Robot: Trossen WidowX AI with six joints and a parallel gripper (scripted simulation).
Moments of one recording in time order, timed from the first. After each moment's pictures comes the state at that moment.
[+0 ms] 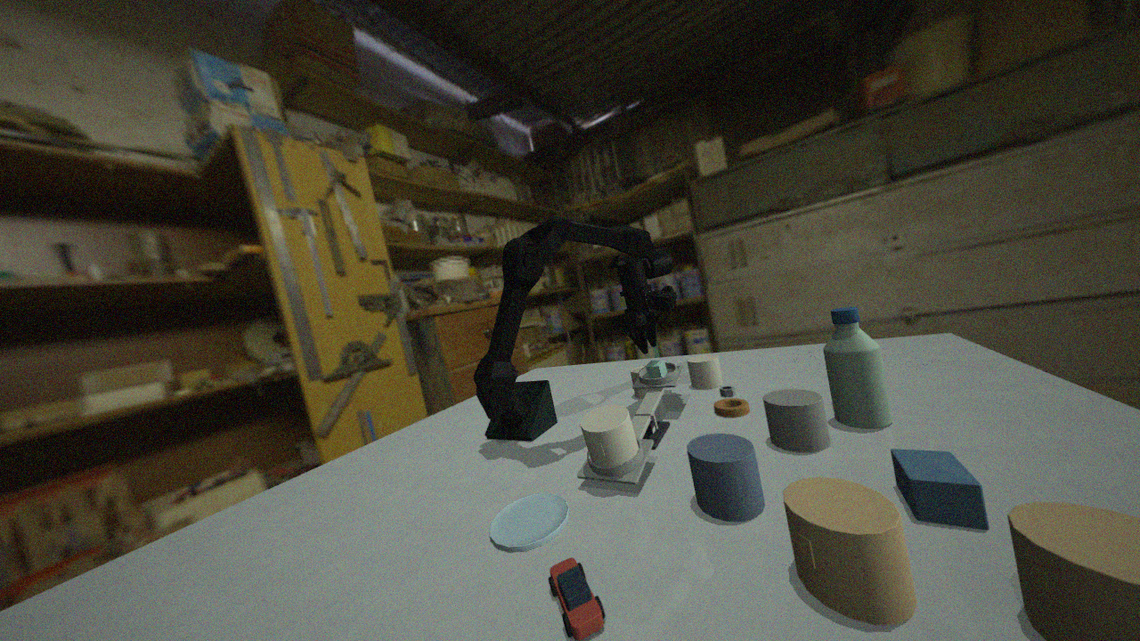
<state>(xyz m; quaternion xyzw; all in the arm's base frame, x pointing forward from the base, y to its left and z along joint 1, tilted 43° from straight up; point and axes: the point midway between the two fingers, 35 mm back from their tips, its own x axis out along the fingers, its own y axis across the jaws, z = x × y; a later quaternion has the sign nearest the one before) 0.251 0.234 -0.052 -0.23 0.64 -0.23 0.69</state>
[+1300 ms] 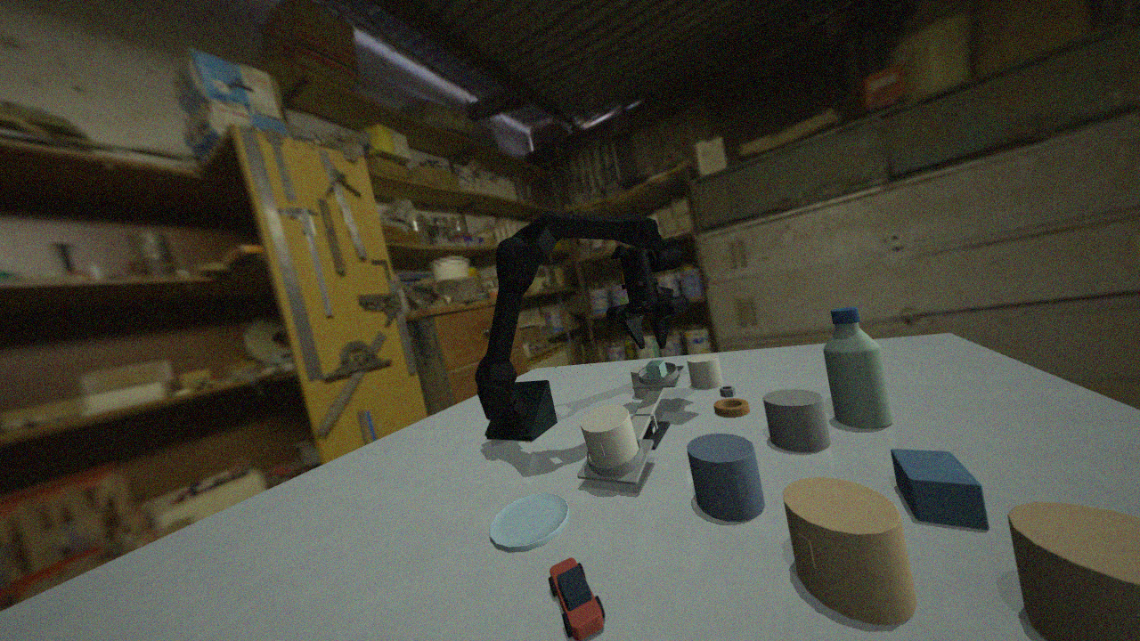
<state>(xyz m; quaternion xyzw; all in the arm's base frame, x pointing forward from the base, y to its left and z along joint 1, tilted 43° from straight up) 0.278 0.204 -0.007 -0.59 0.67 0.16 0.42</state>
